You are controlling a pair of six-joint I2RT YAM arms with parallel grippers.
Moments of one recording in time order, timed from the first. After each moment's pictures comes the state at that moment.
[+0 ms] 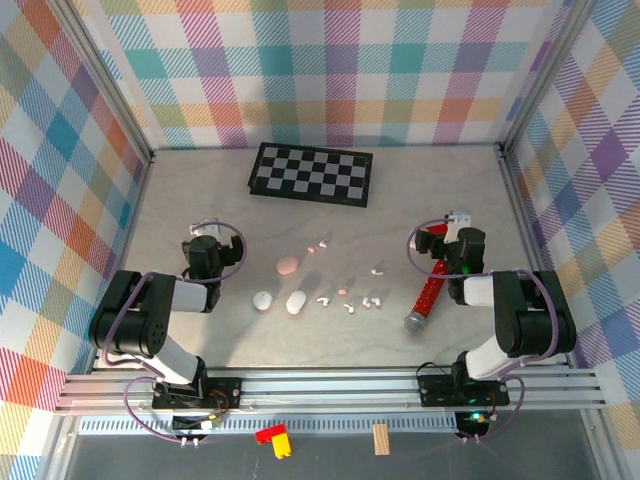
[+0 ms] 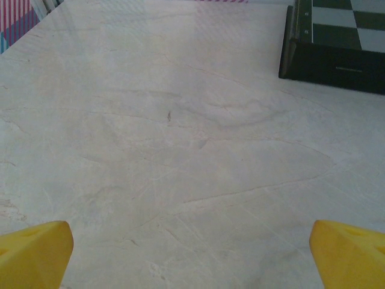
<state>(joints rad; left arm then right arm) -0.11 1.55 0.38 0.74 -0.26 -0.11 0.01 1.53 0.41 0.71 -0.06 0.05</state>
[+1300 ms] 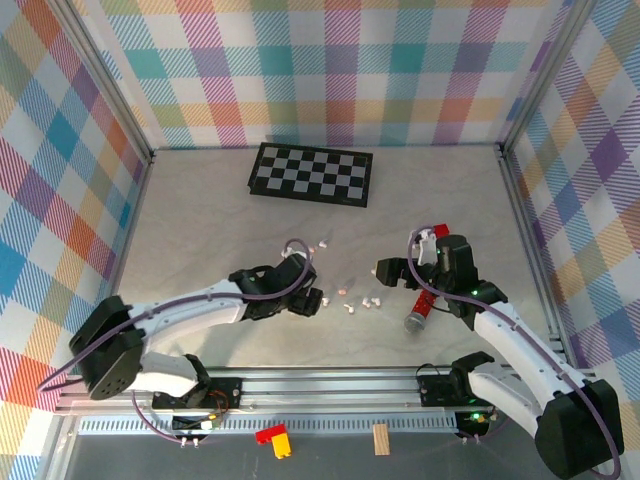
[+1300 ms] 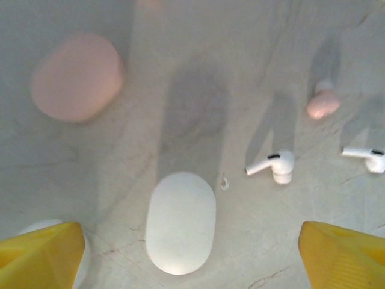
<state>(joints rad) -0.93 1.37 0.82 -0.54 -0.24 -0.50 0.35 0.91 0.52 -0.27 -0.37 0.42</state>
